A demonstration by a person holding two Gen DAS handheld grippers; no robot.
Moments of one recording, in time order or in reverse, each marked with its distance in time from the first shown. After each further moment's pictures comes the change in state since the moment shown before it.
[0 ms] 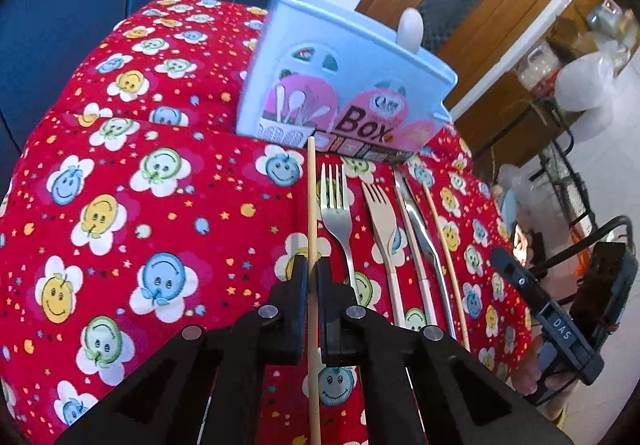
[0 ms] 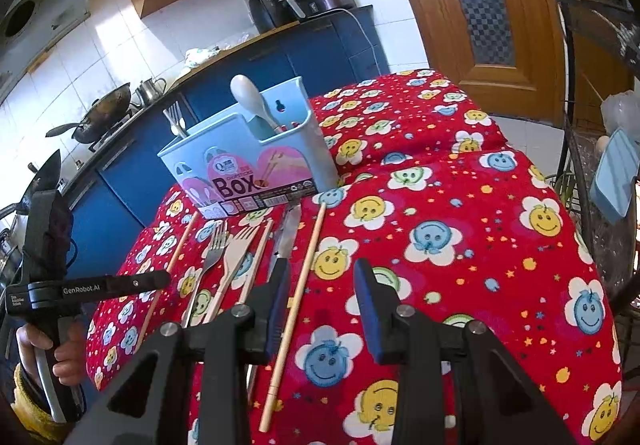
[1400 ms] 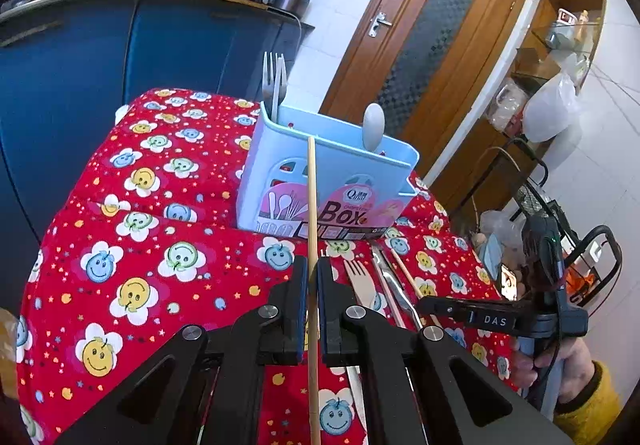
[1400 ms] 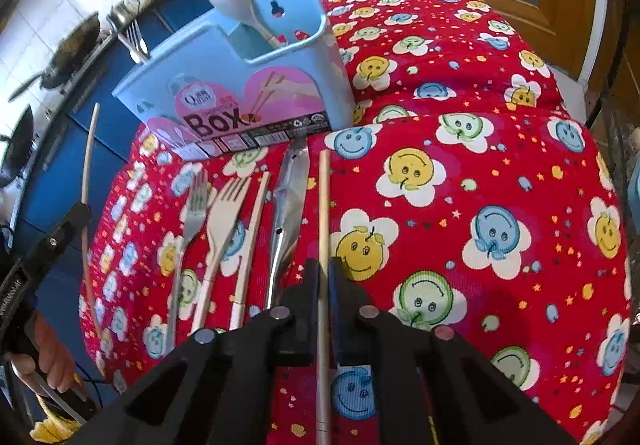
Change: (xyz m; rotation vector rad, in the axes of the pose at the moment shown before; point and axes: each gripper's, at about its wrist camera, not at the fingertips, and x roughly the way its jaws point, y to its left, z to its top) left arm -0.041 -0.009 0.007 0.099 -0.284 -0.033; right arm 0.068 0.012 0.026 0.011 0.377 -0.018
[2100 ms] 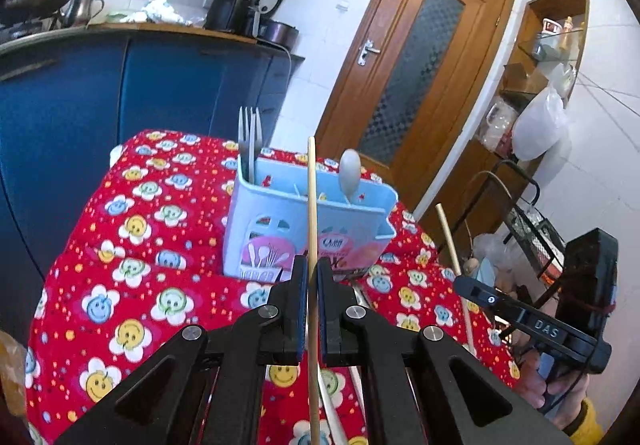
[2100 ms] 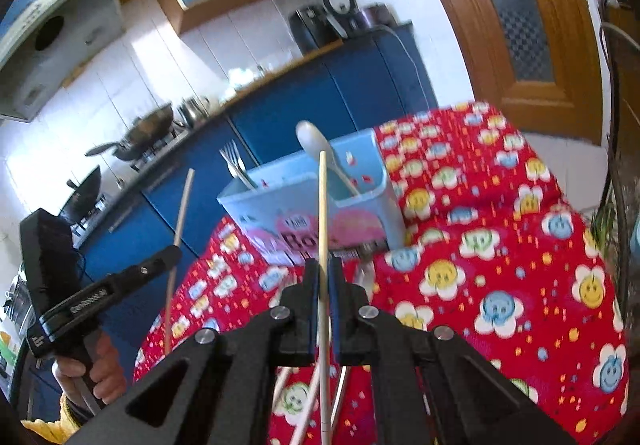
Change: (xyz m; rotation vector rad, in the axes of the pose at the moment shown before) left arm -0.013 -0.023 0.021 0.036 -0.116 -0.005; right arm -0.078 0.022 -0.006 -0.064 -0.457 0.176
